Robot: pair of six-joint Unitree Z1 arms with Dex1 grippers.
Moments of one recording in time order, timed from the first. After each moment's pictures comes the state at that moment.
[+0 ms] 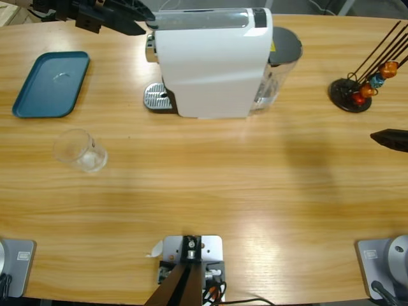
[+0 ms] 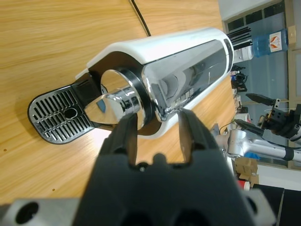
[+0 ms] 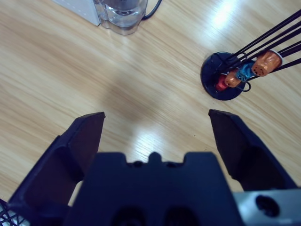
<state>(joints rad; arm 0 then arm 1) -0.44 1.75 -1.35 0.38 -0.62 -0.50 0.69 1.02 -0.88 0.81 -0.21 0.02</state>
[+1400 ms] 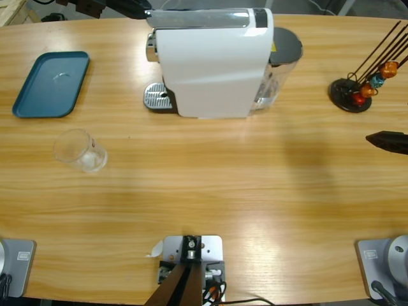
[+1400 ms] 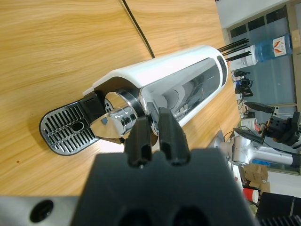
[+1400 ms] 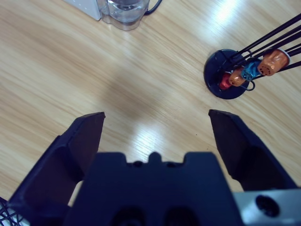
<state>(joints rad) -0.46 1.75 -1.39 0.37 -0.57 -0.51 0.69 1.04 -0.88 0.81 -0.20 0.02</state>
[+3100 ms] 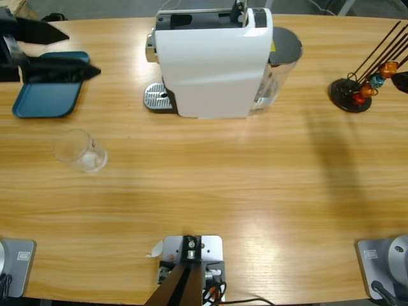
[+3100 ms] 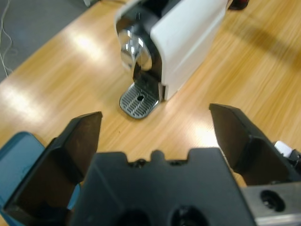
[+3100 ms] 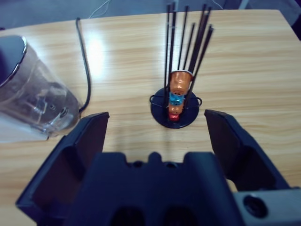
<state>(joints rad) -0.66 1.28 -0.97 0.33 -0.13 0.12 0.41 0.95 -0.51 0.14 -0.36 0.29</state>
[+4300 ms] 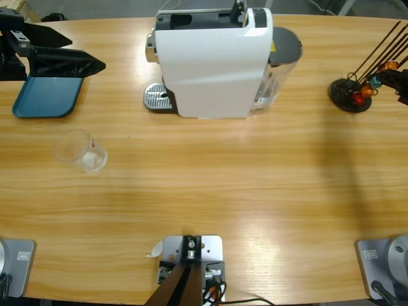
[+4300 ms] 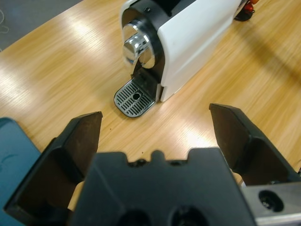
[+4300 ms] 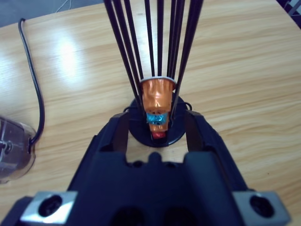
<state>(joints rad) -0.68 1.31 -1.00 0.33 -0.12 -0.01 0.27 1.32 -0.39 -0.28 -0.38 0.31</state>
